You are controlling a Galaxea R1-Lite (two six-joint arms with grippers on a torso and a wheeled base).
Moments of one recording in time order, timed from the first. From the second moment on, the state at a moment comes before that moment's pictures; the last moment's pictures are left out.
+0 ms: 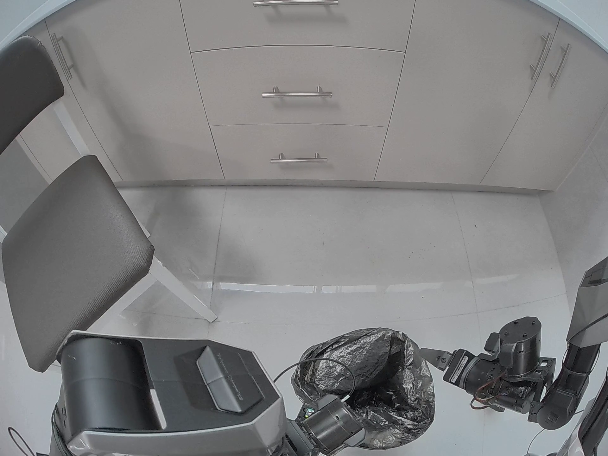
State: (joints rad) left arm -1.06 2.37 -0.81 -0.38 0.39 -0.53; right arm 0.52 2.00 -0.02 -1.40 -0.13 0.88
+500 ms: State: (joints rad) left arm -1.06 2.30 -0.78 -0.38 0.38 -0.59; right arm 0.51 2.01 -0.02 -1.40 -0.13 0.88
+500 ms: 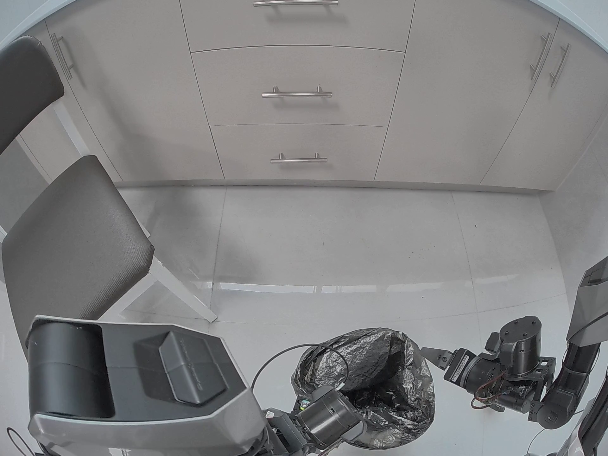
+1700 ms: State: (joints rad) left arm -1.04 2.42 -0.94 -0.28 0.42 -0.55; right arm 0.49 2.01 -0.02 -1.40 -0.13 0.88
